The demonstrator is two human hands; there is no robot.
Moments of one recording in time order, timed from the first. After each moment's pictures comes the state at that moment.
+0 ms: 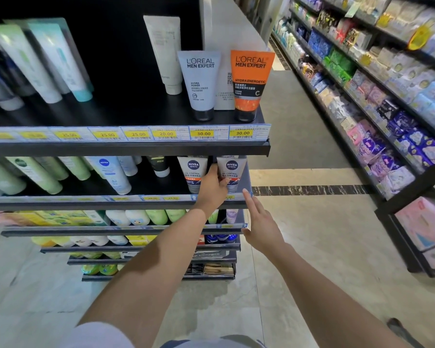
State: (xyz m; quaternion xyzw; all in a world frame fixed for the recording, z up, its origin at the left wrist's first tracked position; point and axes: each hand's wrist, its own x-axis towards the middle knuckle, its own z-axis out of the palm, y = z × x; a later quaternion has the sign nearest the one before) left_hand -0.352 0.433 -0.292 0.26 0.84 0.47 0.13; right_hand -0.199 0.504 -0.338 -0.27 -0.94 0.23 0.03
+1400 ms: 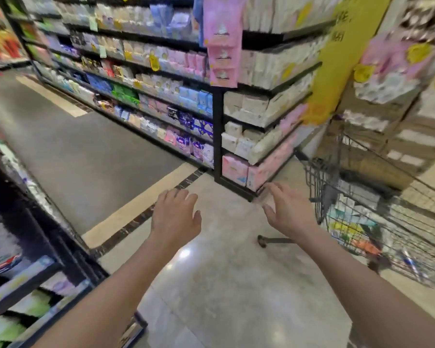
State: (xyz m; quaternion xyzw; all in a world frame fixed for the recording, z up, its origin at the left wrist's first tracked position) left_hand 0.004 0.549 -0.195 0.74 0.66 0.08 -0.11; right_hand 0.274 0.577 -0.193 -0.62 -0.77 -0.01 0.12
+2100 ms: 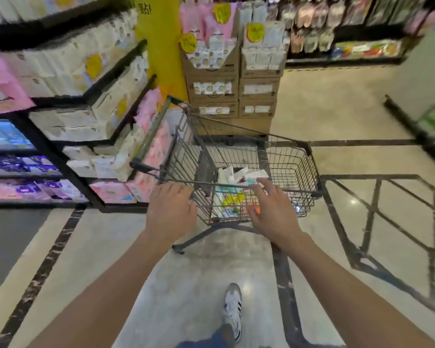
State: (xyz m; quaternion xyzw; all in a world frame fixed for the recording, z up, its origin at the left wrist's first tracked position) left_hand 0.421 0.708 -0.227 0.91 0.39 0.08 -0.05; right_hand 0.629 0.569 -0.254 -0.82 -0.55 0.00 0.18
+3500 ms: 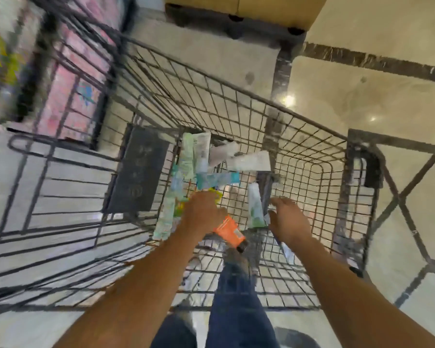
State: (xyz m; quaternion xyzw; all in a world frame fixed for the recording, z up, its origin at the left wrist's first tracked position) left_hand 0.842 0.987 -0.561 0.69 0.56 -0.21 0.41; right_hand 1.030 0.866 -0.578 -0.81 -0.47 0.35 -0.06
